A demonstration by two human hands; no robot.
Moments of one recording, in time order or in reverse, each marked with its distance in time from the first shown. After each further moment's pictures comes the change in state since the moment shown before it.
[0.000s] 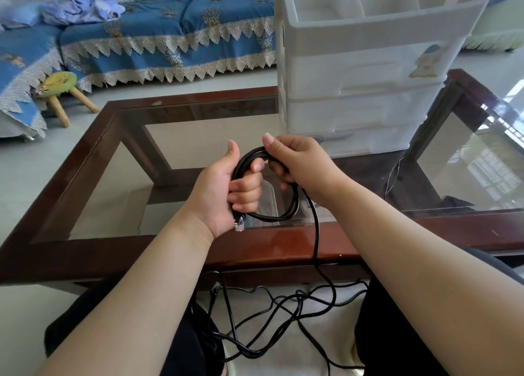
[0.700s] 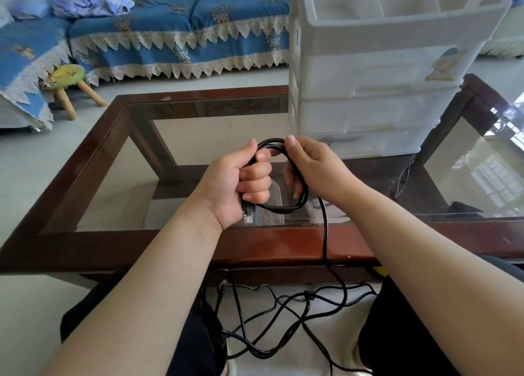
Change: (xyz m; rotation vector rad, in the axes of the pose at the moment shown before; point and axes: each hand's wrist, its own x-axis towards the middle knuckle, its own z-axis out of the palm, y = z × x) left_hand -0.001 0.010 -0.001 -0.036 0.019 0.006; right_hand -0.003 0.005 -0.004 -0.300 -0.013 -0.055
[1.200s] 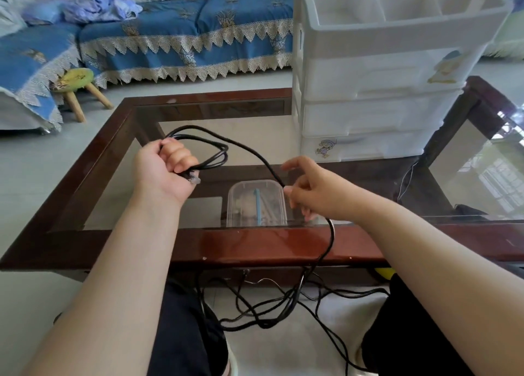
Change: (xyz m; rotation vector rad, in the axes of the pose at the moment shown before) left_hand -0.014 0.042 -0.061 -0.566 0.540 0.387; right_hand -0.018 0.008 -0.006 -0.317 -0.226 0.117
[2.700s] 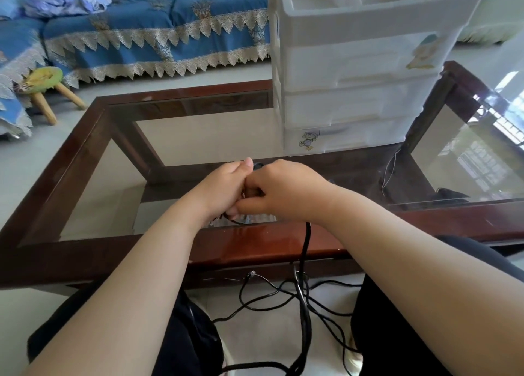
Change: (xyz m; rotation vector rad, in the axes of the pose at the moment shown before) left_hand -0.017 -0.072 0.009 1.559 -0.496 -0.027; right_hand -0.002 -0.044 0.011 -0.533 -0.002 -0.214
